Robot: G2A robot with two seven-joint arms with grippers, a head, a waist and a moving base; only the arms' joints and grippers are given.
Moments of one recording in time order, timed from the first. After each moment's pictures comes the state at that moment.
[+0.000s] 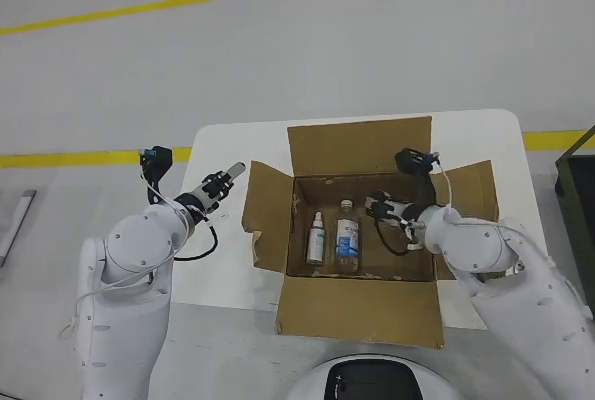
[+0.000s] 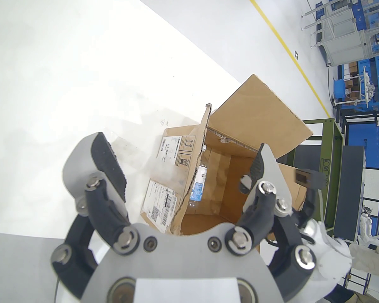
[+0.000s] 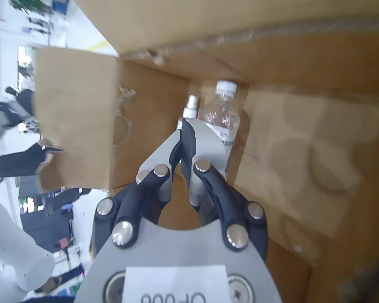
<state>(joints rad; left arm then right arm) 0.90 -1.13 -1.42 -1.85 0.52 0.59 -0.96 -1.09 -1.23 1.30 -1.90 -0.54 0.41 0.79</state>
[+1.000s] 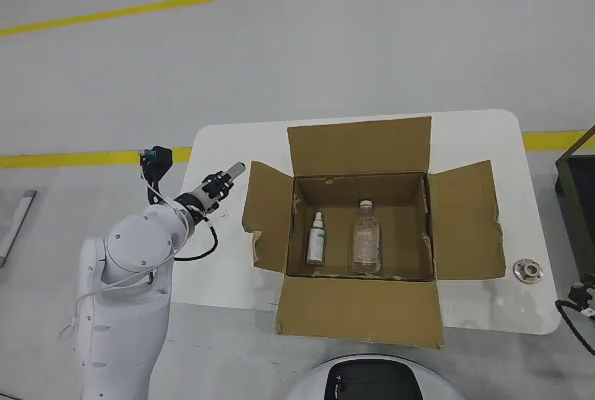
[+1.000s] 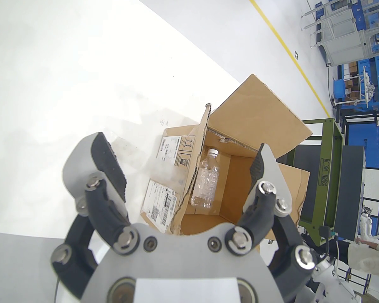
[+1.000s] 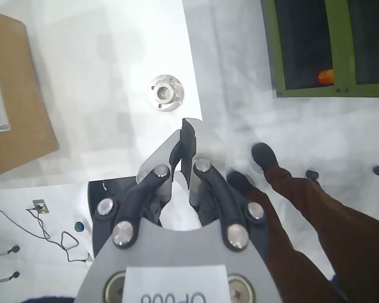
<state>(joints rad) 0.90 -1.13 -1.42 -1.85 0.52 0.59 -0.96 -1.80 -1.16 1.98 -2.27 -1.04 0.34 1.23</state>
